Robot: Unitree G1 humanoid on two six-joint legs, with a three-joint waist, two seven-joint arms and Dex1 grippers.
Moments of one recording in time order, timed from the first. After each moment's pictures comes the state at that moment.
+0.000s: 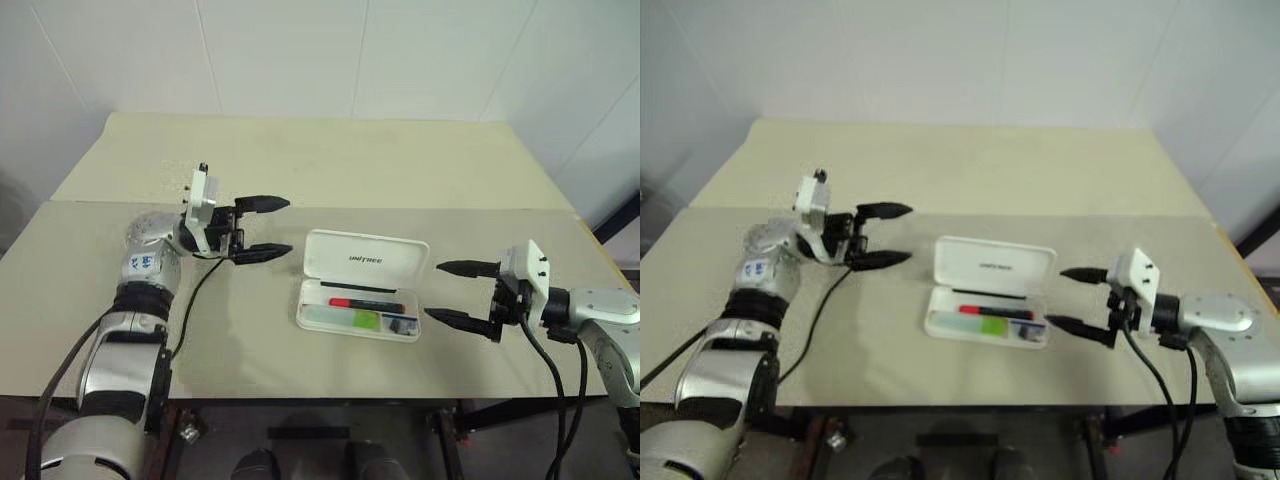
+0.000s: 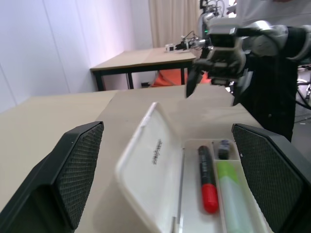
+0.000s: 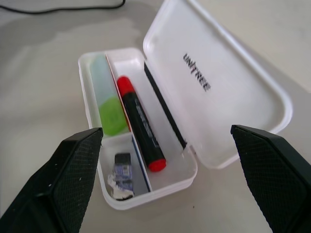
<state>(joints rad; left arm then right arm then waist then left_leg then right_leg) -1.03 0.51 0.03 0.90 -0.47 -0.15 -1.50 -0.25 -0.82 -0.20 -0.15 0.48 0.31 1.14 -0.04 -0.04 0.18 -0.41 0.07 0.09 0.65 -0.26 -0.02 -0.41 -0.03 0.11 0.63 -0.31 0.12</state>
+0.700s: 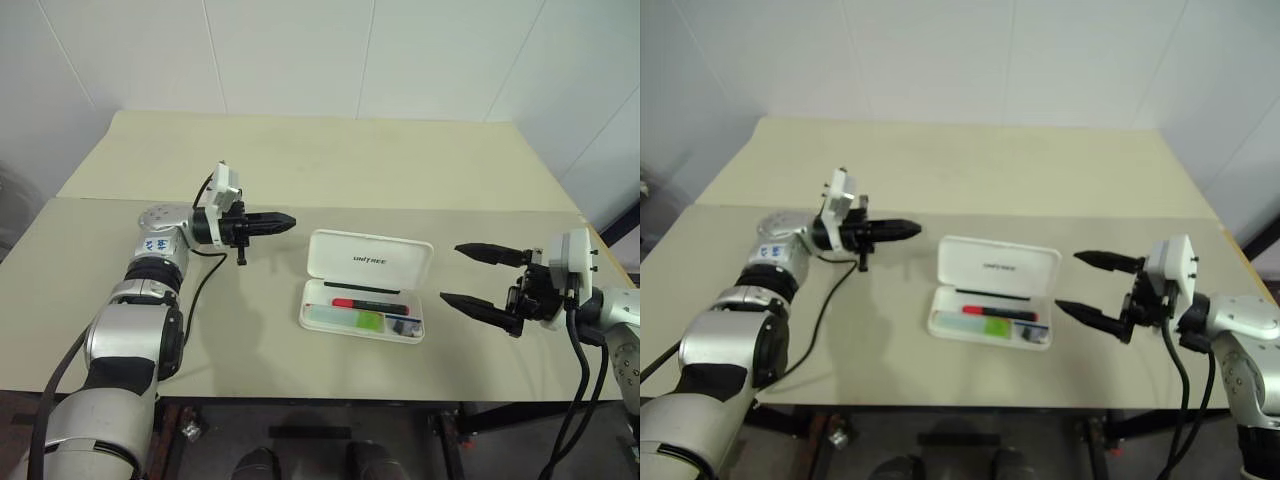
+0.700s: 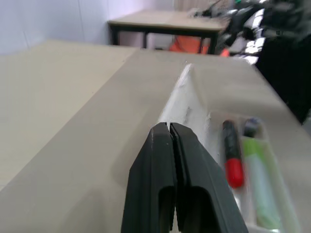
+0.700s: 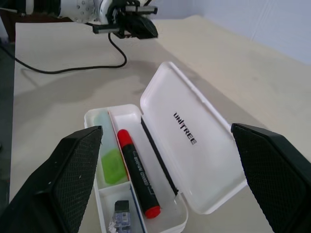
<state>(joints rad) -1.22 0.47 0.05 1.27 -0.22 -0.20 -1.39 -0.20 -0.79 -0.32 -0.20 0.64 0.29 1.16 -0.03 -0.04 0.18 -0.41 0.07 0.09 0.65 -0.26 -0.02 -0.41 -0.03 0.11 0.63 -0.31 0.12</state>
